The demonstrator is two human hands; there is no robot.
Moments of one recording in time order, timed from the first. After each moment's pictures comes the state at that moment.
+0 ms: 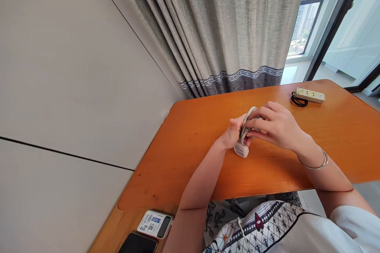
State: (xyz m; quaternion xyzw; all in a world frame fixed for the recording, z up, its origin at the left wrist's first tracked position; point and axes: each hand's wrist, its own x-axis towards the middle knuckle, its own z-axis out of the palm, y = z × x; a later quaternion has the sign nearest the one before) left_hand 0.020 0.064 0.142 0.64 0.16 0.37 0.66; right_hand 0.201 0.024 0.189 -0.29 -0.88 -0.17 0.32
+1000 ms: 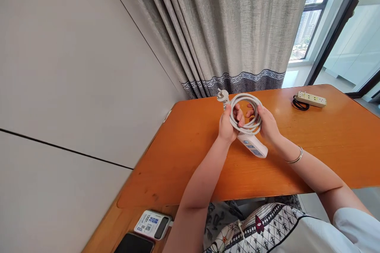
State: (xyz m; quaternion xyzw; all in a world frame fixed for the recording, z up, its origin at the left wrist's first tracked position) left_hand 0.027 0.076 0.159 0.33 0.22 0.58 0.71; right_hand 0.152 0.067 0.134 -0.36 -0.48 0.51 0.62
